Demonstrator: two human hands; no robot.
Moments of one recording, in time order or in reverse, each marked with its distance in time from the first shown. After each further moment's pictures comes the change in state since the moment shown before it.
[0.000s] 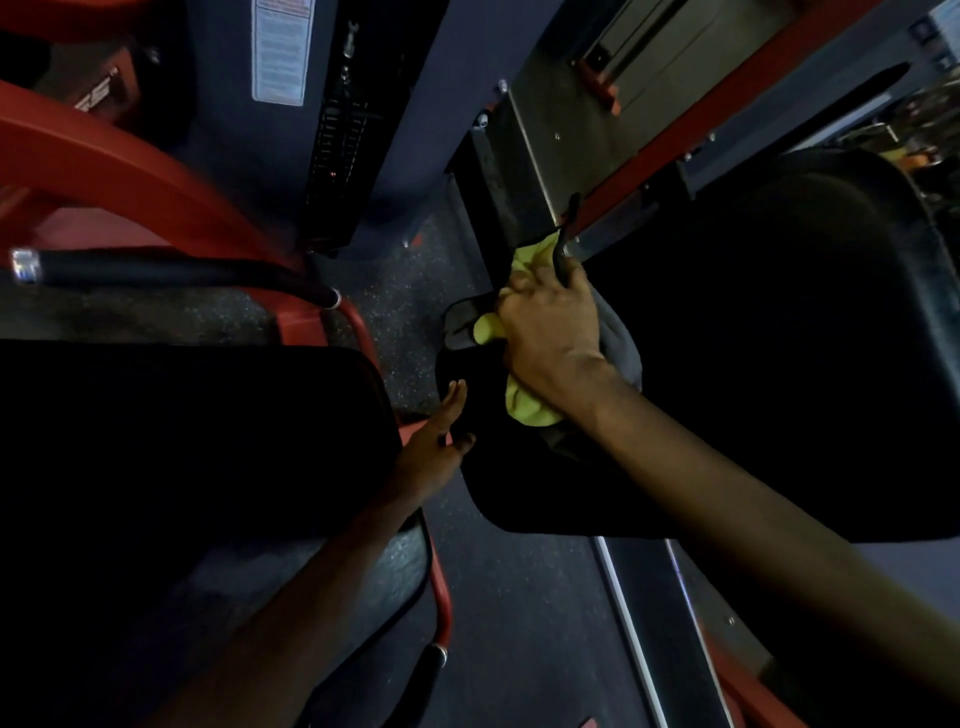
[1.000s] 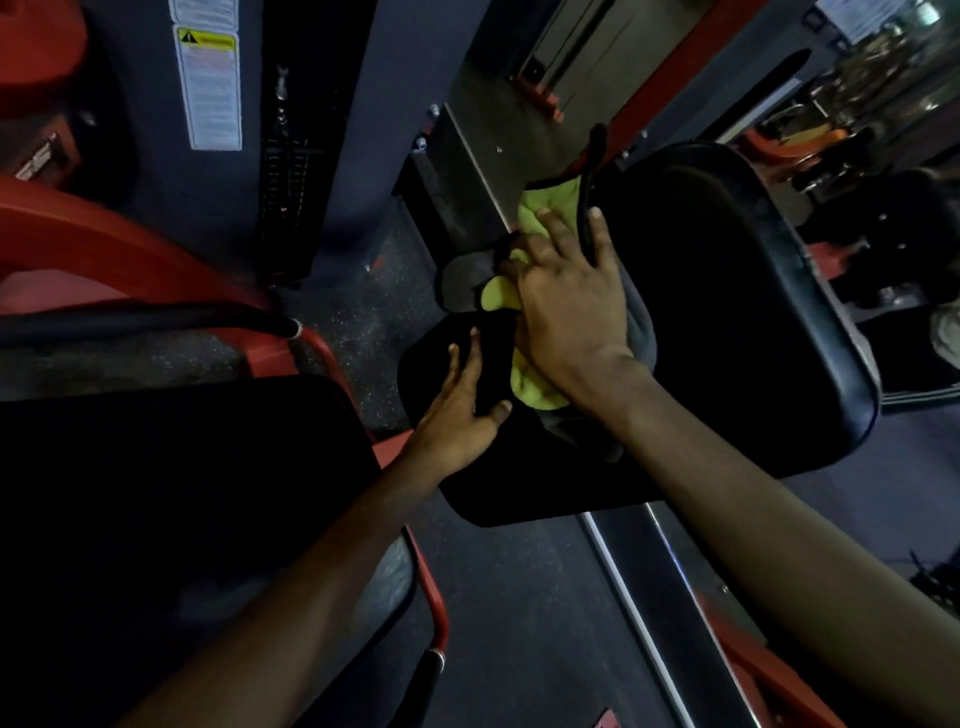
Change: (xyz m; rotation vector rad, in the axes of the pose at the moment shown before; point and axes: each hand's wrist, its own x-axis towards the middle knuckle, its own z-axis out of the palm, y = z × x) left_hand -0.003 0.103 0.027 0.265 -0.048 0.099; right_hand -0.056 0.058 -0.035 0.088 0.247 0.137
